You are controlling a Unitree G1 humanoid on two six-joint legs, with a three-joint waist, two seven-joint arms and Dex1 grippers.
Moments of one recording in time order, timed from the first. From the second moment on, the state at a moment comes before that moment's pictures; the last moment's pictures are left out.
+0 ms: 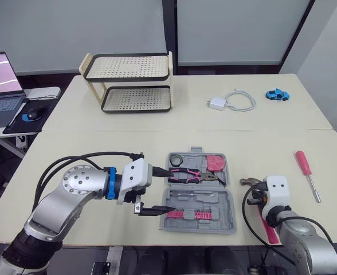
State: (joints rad) left arm -0.21 0.82 -0.15 -0.47 -0.43 0.41 -1.13; right arm 0.19 -0.27 -0.12 -0.50 0.19 0.85 0.11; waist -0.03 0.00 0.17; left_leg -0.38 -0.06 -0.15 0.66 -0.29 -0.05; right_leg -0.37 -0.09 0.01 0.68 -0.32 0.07
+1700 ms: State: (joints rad) left arm -0.16 0.82 -0.15 -0.43 -0.39 0.34 -1.12; right arm 0.30 -0.47 -0.29 -0.69 0.41 0.95 0.37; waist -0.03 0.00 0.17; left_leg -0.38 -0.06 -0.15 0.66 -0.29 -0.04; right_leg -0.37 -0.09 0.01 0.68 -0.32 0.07
